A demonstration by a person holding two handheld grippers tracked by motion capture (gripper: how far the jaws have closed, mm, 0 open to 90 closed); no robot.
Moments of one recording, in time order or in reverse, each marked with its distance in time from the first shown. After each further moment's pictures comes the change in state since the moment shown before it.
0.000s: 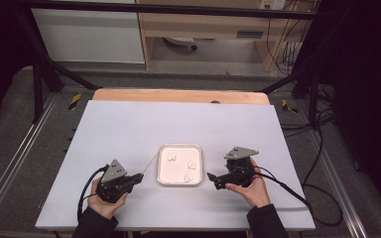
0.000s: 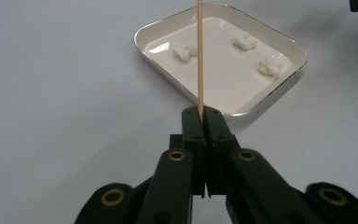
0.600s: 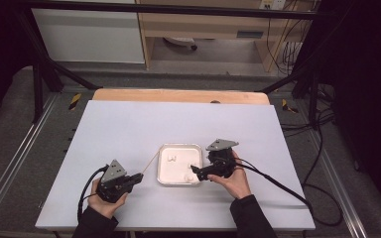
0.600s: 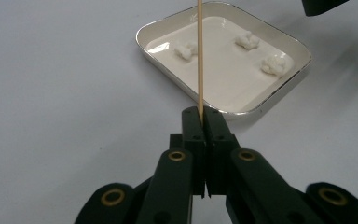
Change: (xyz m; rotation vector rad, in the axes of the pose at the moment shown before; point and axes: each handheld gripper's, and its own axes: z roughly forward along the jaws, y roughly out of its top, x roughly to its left) left arm 0.002 -0.002 0.003 0.000 0.000 0.002; right arm 0.016 0.030 0.043 -0.010 0.032 -0.001
